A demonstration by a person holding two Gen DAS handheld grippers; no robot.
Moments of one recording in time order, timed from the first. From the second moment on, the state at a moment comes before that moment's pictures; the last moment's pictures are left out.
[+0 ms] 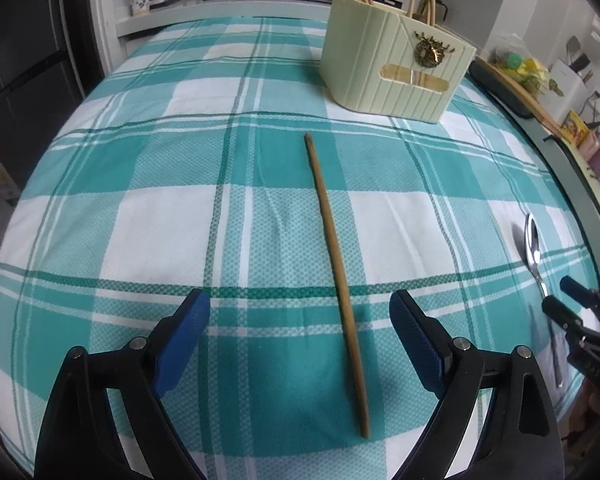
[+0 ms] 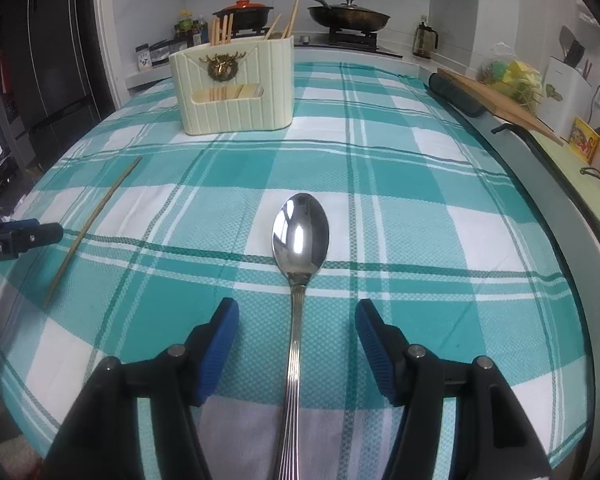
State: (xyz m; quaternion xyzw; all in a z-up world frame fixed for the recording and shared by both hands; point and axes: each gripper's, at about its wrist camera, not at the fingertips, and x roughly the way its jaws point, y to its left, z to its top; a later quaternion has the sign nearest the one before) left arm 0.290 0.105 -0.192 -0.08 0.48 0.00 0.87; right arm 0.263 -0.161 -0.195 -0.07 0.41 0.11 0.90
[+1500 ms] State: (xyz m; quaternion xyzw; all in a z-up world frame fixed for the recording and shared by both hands) left arm 0.361 0.101 -0.132 -0.07 0.39 -0.02 0.92; right arm 0.336 -0.152 -0.169 -0.04 0.38 0.16 0.91
